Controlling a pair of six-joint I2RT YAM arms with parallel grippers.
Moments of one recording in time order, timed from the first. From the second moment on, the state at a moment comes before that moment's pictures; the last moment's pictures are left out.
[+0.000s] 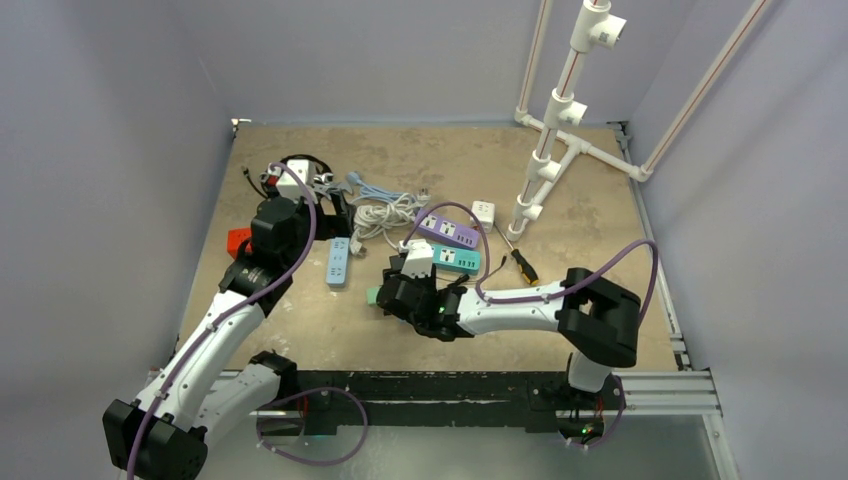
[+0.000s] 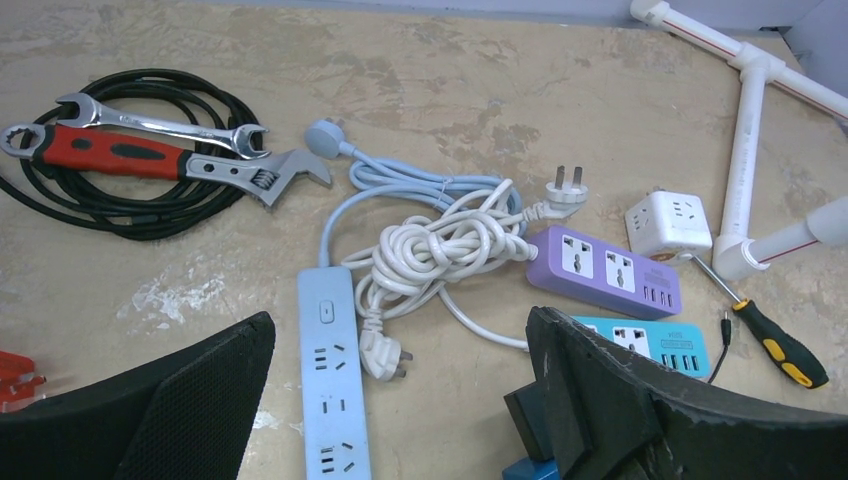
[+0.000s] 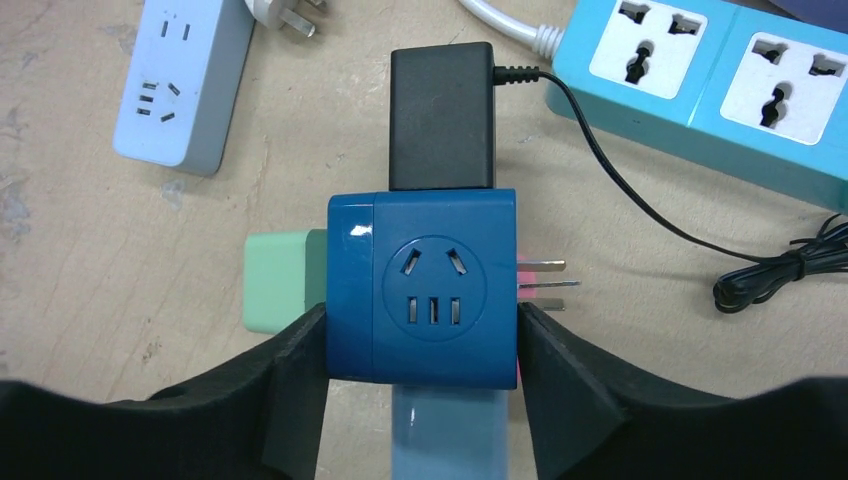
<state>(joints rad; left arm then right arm) -0.36 0.89 0.77 -0.16 -0.13 -0.26 1.25 1.71 1.01 -0.14 0.69 0.89</state>
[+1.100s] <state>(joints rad) -0.42 1.19 0.67 0.30 0.75 -0.40 0.98 1.05 0.40 0.59 0.65 0.32</state>
